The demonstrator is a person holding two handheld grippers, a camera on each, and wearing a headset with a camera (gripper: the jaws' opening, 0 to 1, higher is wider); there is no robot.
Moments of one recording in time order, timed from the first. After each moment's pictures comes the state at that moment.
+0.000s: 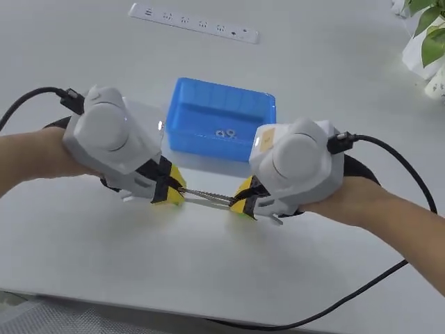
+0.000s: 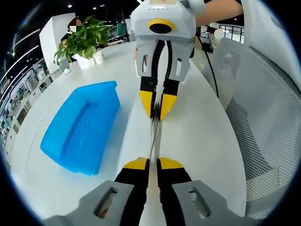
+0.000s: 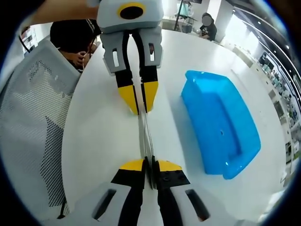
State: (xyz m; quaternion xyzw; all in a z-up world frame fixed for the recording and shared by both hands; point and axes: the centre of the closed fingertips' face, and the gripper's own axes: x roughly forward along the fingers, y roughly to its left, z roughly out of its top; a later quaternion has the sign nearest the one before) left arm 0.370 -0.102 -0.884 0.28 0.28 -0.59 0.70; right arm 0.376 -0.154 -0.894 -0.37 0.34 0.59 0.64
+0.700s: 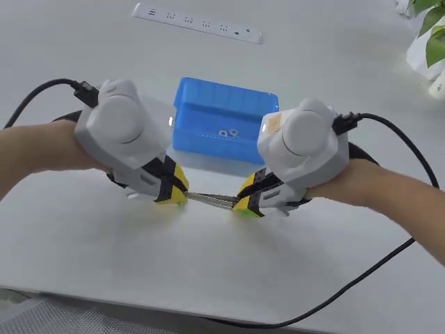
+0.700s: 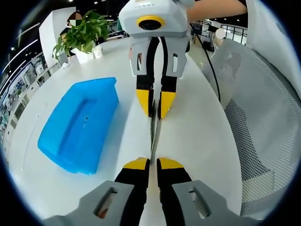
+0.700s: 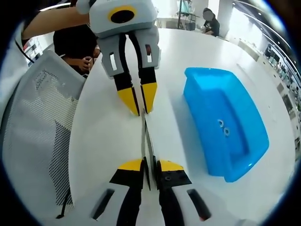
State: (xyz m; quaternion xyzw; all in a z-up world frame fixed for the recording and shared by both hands) left arm 0.369 -0.105 -0.884 0.28 0.31 -0.59 0.69; right arm 0.375 -0.155 -0.892 -0.33 0.37 0.61 0.61
